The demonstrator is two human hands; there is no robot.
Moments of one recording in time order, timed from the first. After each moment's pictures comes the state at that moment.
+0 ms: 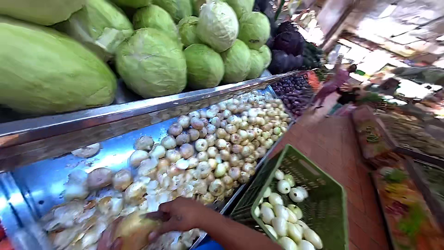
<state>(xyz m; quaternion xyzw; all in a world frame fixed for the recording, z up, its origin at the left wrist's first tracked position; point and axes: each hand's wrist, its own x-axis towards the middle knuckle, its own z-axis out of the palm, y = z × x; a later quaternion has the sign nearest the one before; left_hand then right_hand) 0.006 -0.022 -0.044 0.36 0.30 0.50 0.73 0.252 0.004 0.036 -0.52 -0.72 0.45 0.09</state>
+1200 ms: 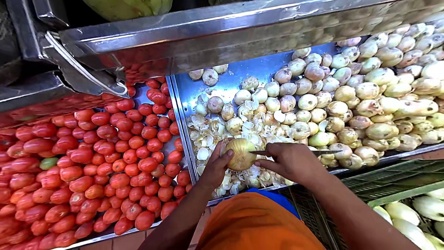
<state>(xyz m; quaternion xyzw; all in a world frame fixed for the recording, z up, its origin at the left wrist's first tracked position) -0.004 -0.028 -0.019 0.35 0.42 0.45 0.71 0.247 -0.004 0.036 -0.50 -0.85 0.15 0.09</state>
